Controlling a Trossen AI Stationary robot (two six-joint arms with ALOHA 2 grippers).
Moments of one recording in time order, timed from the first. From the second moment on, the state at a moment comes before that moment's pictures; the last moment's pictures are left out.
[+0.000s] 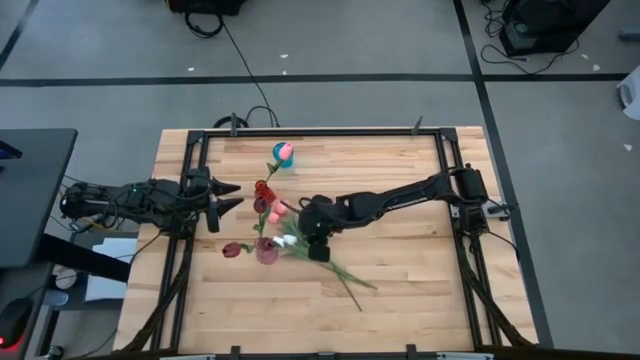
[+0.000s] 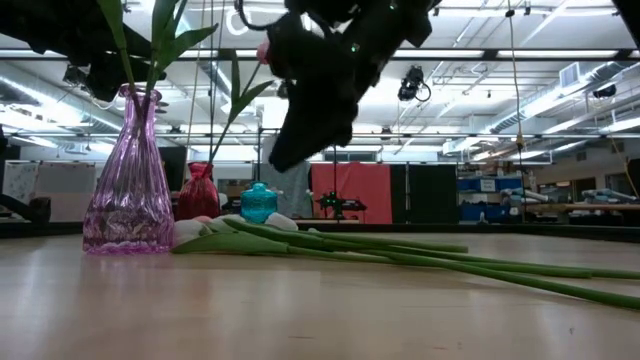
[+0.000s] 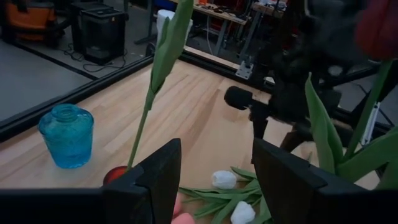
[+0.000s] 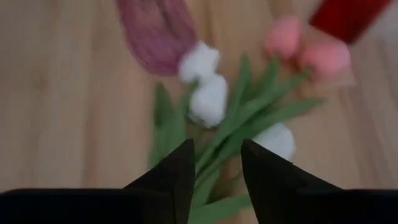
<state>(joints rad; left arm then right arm) -0.13 0.27 0.43 -0.39 -0.41 -0.37 0.09 1.99 1.47 -0.40 0.03 0.20</state>
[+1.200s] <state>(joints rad) -0.13 0.27 0.43 -0.39 -0.42 -0.38 0.17 2.10 1.46 -0.46 0.16 0.20</state>
